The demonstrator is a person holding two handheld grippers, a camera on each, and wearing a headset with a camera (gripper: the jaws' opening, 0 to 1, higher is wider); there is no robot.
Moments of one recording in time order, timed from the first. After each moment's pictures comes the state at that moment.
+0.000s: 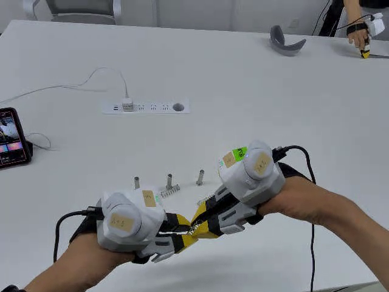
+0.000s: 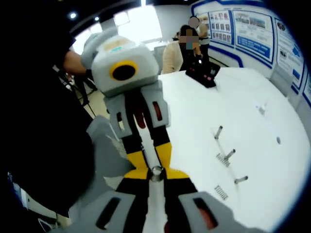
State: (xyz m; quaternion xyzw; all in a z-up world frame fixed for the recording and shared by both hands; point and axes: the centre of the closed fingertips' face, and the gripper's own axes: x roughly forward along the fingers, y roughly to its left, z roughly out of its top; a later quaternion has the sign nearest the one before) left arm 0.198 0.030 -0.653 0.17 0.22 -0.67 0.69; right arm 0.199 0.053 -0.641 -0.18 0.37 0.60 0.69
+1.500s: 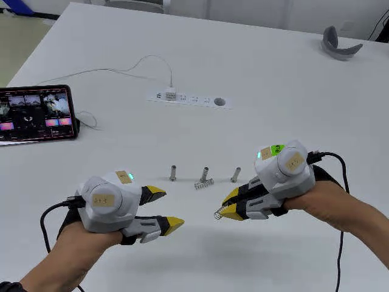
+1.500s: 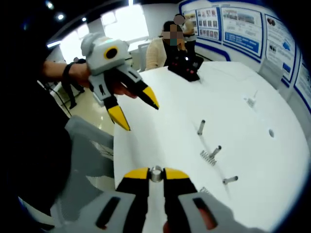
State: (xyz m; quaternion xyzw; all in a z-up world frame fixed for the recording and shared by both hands) left arm 0.261 0.137 -0.675 0.09 0.28 -0.50 0.82; right arm 0.250 0.051 -0.675 -0.19 0.38 0.55 0.72
